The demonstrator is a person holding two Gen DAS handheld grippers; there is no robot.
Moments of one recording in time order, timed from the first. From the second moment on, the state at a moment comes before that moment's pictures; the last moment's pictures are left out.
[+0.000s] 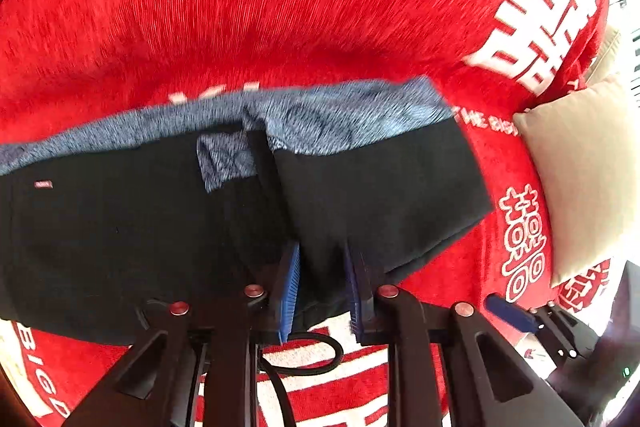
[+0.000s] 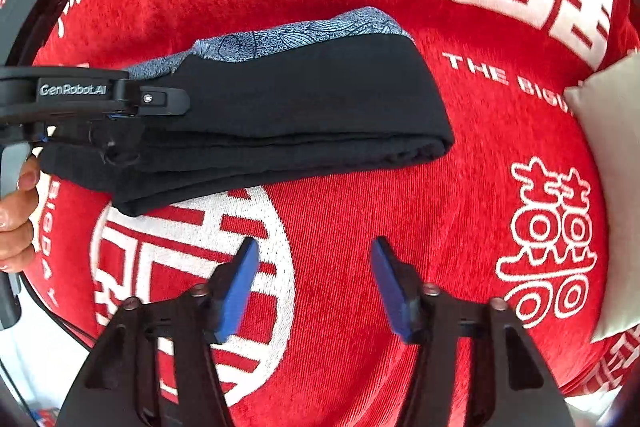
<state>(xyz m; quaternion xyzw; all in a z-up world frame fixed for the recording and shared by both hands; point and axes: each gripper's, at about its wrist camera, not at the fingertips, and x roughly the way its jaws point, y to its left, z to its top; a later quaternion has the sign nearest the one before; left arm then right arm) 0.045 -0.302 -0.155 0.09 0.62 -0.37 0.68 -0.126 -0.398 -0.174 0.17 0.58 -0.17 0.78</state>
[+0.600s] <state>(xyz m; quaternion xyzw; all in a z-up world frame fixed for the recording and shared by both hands) 0.048 -0.251 -0.154 0.08 0.62 -0.30 0.72 -0.120 -0.421 -0.174 0.23 0.57 -0.15 0.77</state>
